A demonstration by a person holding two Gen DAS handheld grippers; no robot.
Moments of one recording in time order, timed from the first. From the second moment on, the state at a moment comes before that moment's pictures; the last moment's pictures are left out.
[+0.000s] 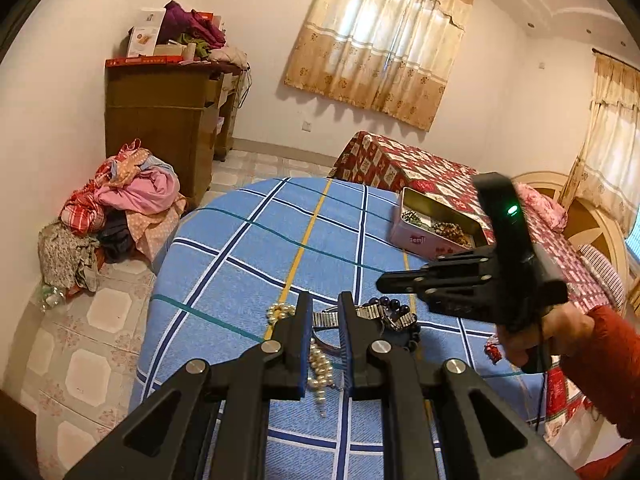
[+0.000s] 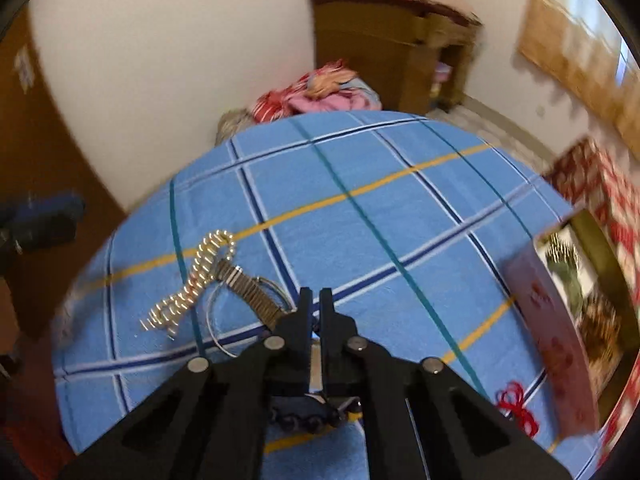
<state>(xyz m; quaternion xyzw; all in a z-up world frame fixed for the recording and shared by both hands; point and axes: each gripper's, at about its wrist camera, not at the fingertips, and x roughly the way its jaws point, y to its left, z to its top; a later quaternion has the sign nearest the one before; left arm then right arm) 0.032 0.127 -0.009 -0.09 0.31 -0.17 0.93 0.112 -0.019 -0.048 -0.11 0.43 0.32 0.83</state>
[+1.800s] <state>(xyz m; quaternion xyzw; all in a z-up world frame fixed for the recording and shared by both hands) 0.062 0.099 -0.047 -0.08 0.37 -0.14 0.92 0.030 -0.149 0.026 0.33 0.30 0.33 0.83</state>
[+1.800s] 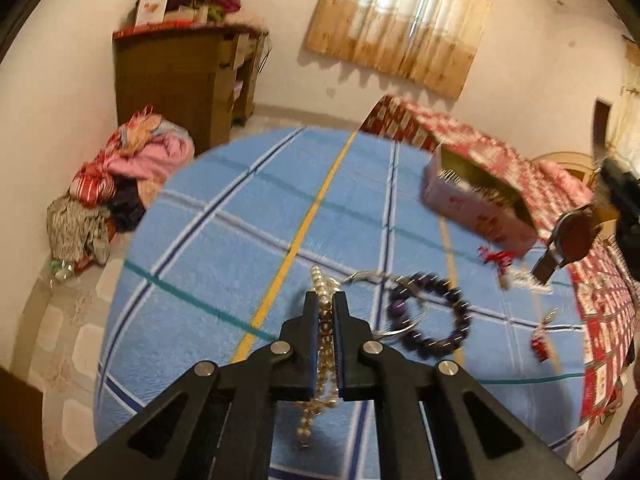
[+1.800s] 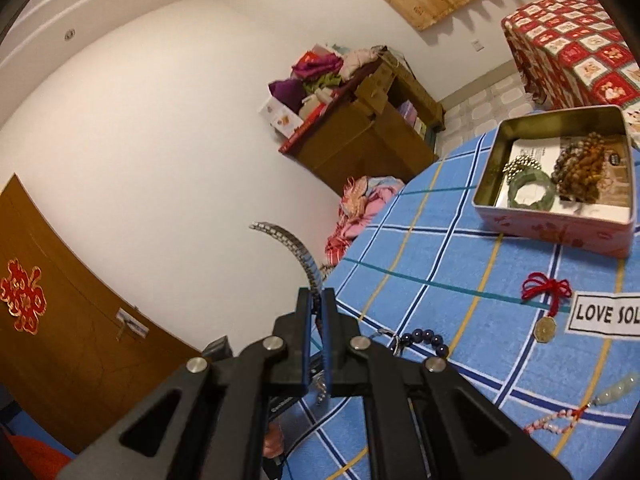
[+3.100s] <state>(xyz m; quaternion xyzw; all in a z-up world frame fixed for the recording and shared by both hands) 0.184 -0.124 0.011 -0.02 0.29 -0.32 0.90 0.119 -0.296 -0.015 0.35 0.29 0.13 0.88</state>
